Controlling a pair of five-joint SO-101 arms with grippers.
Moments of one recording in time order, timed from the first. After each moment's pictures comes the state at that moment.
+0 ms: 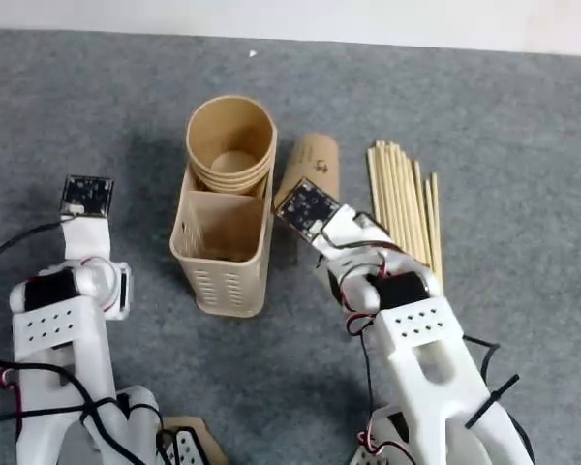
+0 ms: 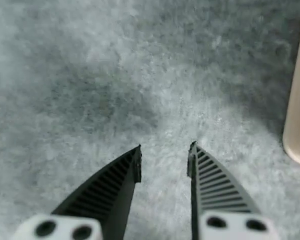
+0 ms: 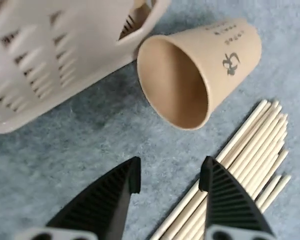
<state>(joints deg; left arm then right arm) -25.5 -43.4 58.9 61.5 -13.4 -24.0 -38.8 55.9 38.6 40.7</state>
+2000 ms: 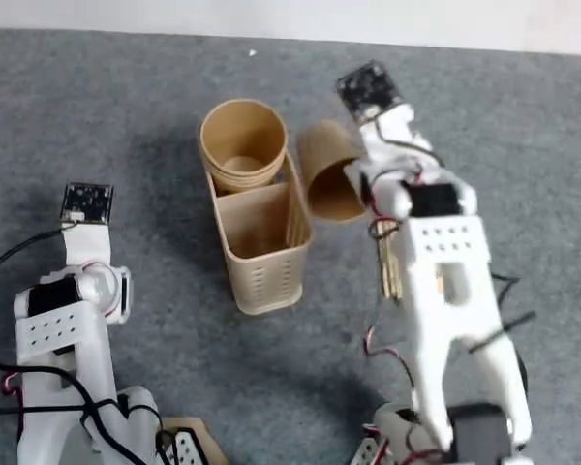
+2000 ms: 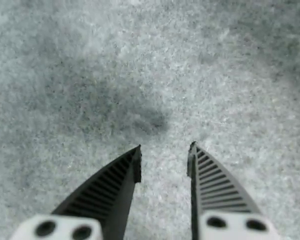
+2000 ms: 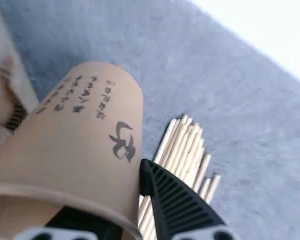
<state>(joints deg) -26.2 -43.4 63.0 56.2 -13.1 -13.9 -20.7 15.6 52.8 27.6</state>
